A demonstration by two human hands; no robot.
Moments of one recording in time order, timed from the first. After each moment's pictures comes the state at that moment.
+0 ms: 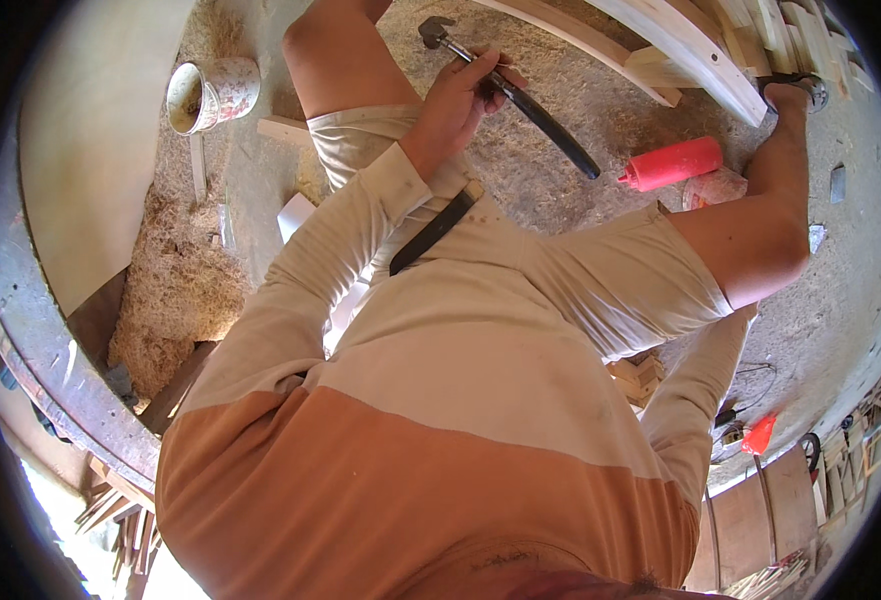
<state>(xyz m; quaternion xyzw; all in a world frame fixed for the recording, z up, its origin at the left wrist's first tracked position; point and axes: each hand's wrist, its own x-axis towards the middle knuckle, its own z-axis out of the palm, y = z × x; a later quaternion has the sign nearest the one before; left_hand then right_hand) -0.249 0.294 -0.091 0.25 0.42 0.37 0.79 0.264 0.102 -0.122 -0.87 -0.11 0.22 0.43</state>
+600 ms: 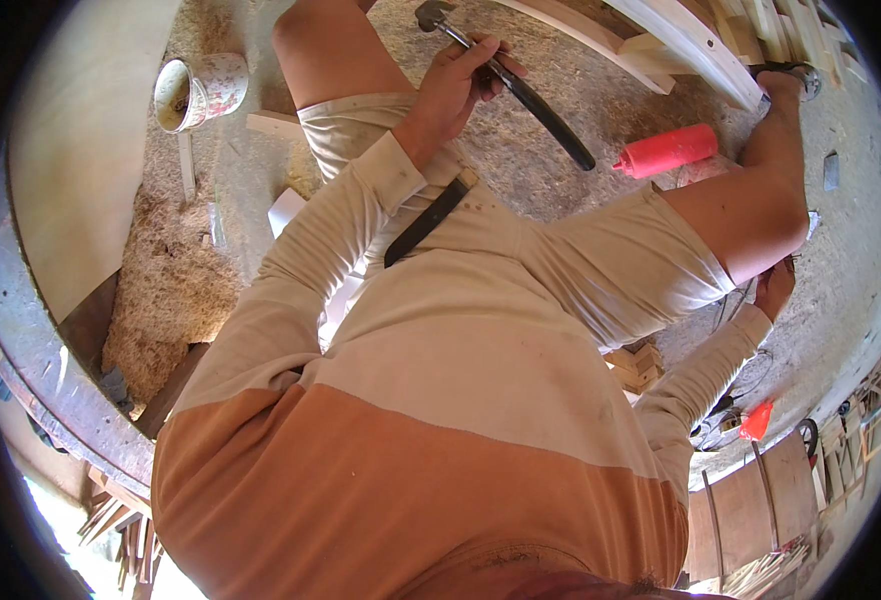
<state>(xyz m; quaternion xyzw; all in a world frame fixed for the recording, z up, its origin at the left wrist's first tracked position) -0.250 0.296 -0.091 0.32 0.41 0.35 0.78 0.340 -0.002 -0.095 -0.79 -0.04 0.33 0.51</state>
